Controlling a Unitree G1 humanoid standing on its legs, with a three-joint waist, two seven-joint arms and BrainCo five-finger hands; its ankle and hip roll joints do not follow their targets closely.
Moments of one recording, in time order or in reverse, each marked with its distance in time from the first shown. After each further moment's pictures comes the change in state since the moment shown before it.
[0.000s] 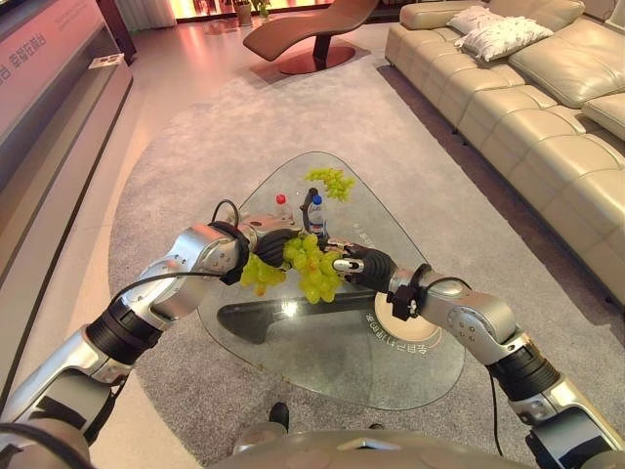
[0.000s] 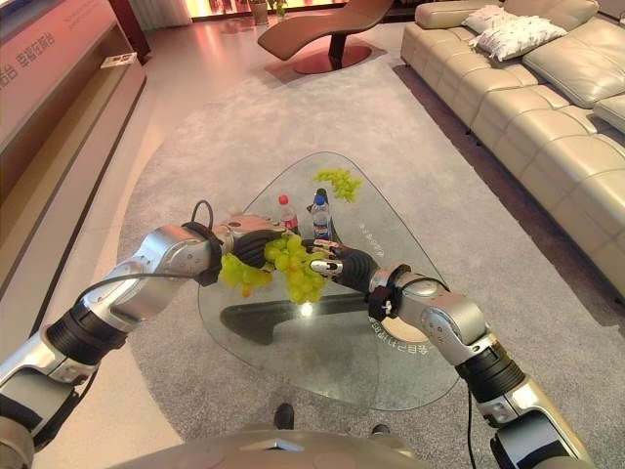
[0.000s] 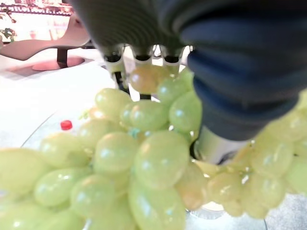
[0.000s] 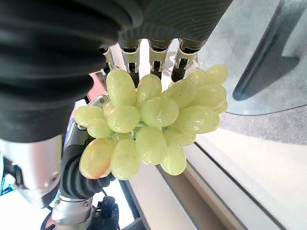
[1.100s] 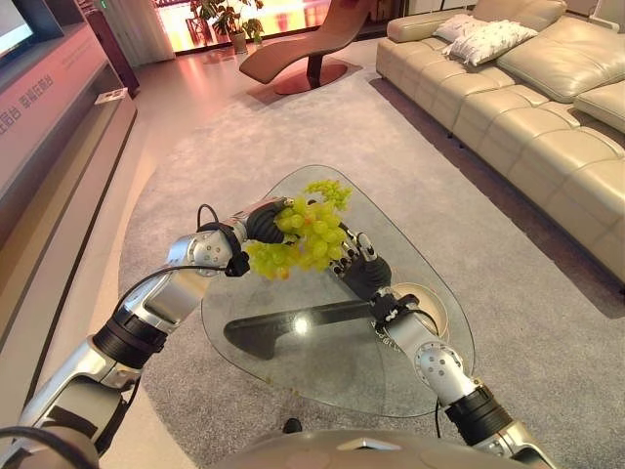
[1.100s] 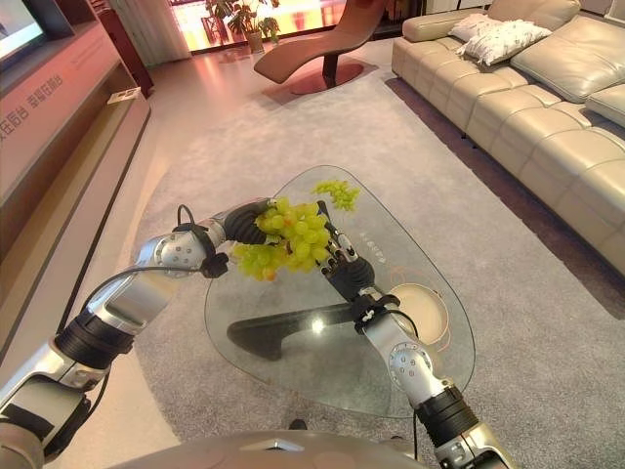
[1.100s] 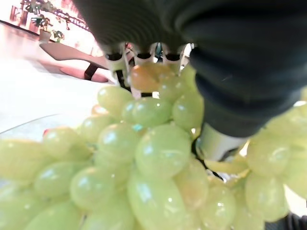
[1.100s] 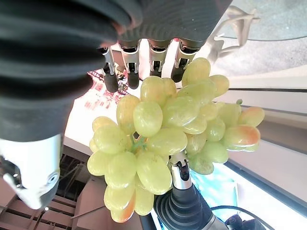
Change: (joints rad) left arm 0.053 -0.068 0.090 0.055 -0.362 0.160 0.311; right arm 0.205 0.277 0.001 0.134 0.396 -0.461 -0.234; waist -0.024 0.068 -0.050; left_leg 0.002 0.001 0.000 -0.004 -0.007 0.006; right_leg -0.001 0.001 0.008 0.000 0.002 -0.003
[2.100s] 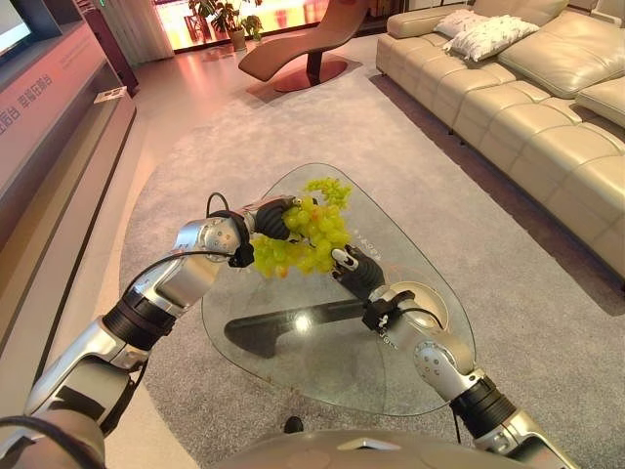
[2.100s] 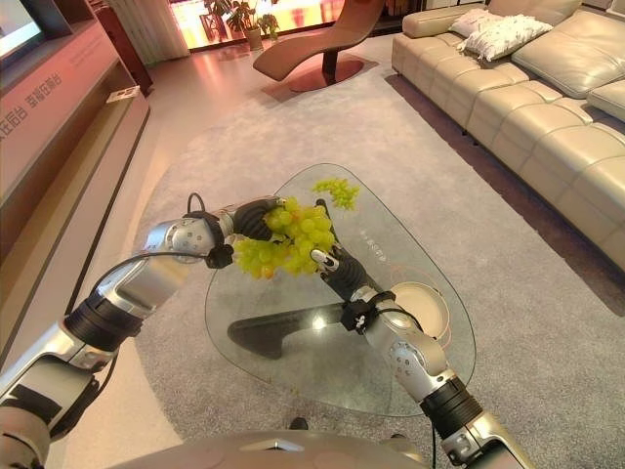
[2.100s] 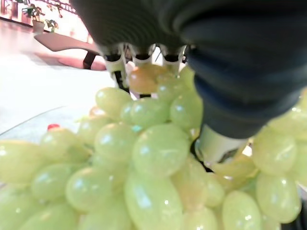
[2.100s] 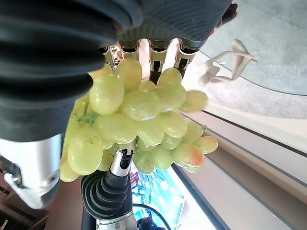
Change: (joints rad) left arm -0.105 -0.013 -0.061 0.045 0.066 0.050 -0.147; right arm -0.054 -0.066 0.073 -0.005 -0.321 0.026 0.007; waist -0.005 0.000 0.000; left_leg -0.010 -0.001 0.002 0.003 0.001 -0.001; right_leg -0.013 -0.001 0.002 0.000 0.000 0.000
